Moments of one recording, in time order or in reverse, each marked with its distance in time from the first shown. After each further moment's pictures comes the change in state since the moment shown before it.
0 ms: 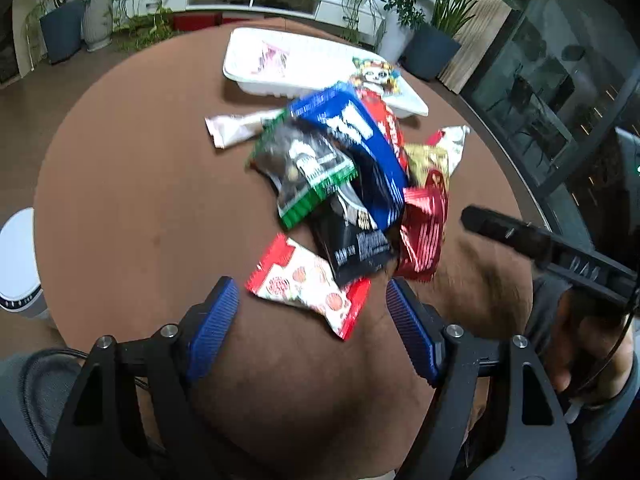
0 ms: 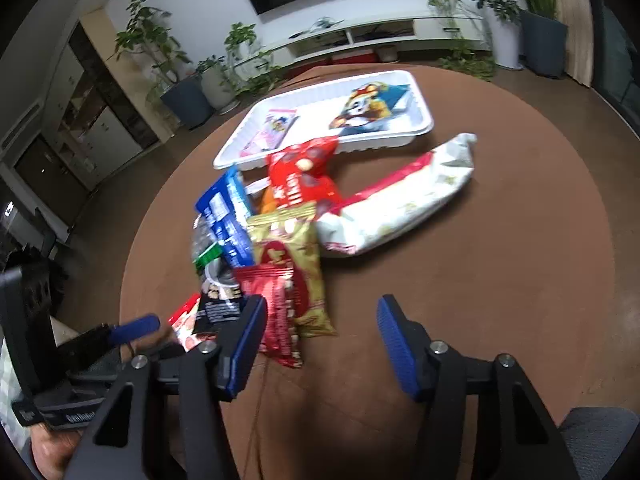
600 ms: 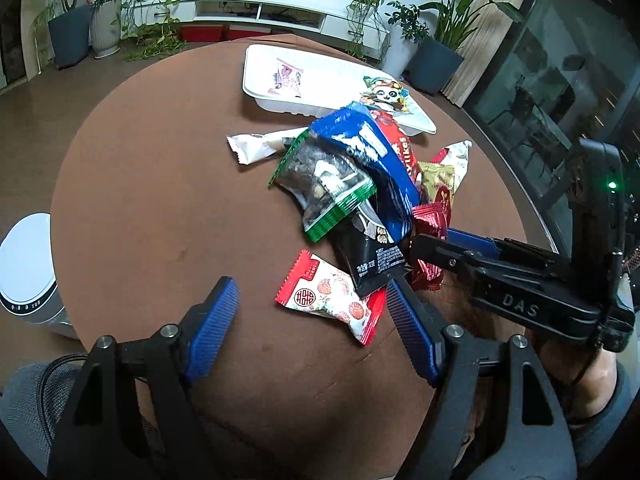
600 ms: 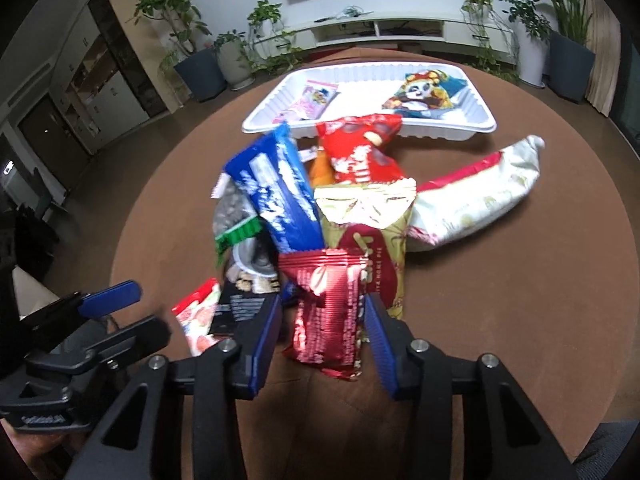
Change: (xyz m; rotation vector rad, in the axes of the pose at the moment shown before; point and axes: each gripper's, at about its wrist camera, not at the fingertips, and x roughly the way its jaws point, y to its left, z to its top) left arm -0.013 0.013 -0.002 -0.019 -0.046 0.014; right arm 0.037 0.040 -0.003 -0.090 0.046 -0.051
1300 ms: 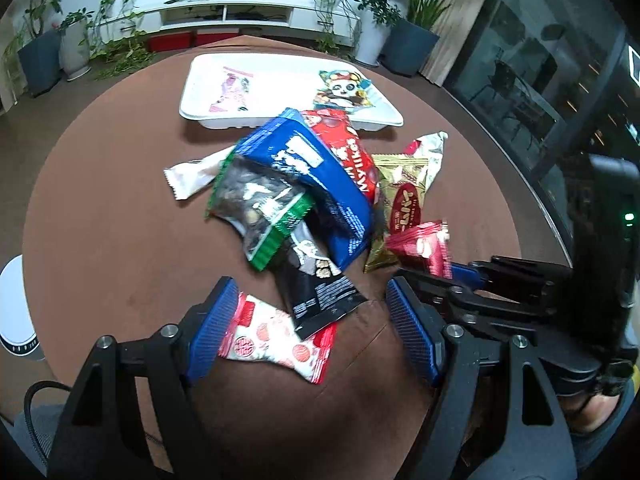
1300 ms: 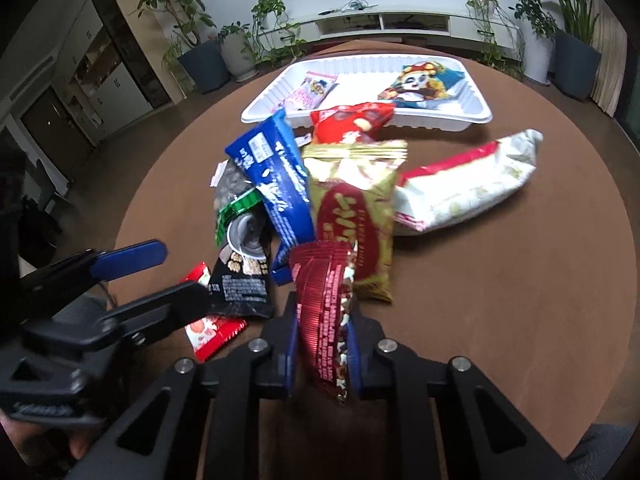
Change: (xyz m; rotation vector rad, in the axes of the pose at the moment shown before) left arm 0.021 -0.047 0.028 0.124 0.042 -0.035; right arm -0.020 -0.017 -0.012 0.003 0.023 0.041
